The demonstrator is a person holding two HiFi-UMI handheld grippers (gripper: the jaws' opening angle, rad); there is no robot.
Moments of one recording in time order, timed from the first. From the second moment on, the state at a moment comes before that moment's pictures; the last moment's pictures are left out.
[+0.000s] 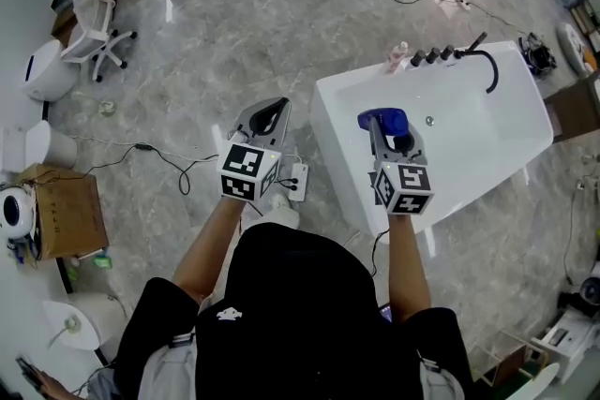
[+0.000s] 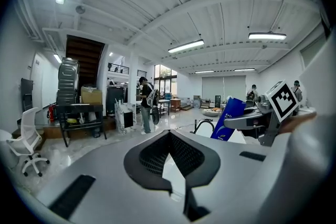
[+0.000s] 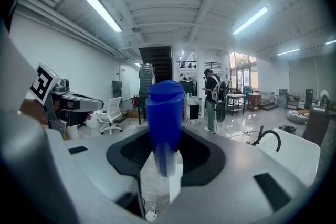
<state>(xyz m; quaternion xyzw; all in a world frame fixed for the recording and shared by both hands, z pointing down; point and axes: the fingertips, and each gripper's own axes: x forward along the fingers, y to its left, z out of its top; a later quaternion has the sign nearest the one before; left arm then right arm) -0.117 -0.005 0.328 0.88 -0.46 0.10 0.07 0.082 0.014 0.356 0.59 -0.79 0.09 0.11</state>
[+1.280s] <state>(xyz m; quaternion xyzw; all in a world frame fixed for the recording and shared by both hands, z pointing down) -0.155 -0.136 0.354 0.90 -0.41 0.09 0.09 0.025 -0.111 0.387 0.61 -0.77 0.12 0.13</state>
